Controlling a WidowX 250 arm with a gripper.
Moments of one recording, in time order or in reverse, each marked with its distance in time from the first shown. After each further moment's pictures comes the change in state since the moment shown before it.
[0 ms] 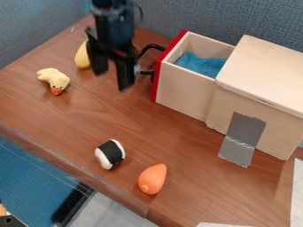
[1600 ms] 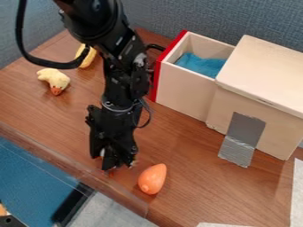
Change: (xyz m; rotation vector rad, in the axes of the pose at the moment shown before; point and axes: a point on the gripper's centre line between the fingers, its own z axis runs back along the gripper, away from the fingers) arm -0.067 -0.047 -0.064 0.115 0.196 -0.033
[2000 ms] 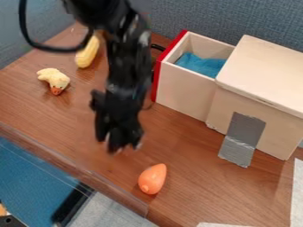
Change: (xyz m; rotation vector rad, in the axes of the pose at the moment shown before) arm 0.020 0.008 0.041 -0.013 -0.080 0.038
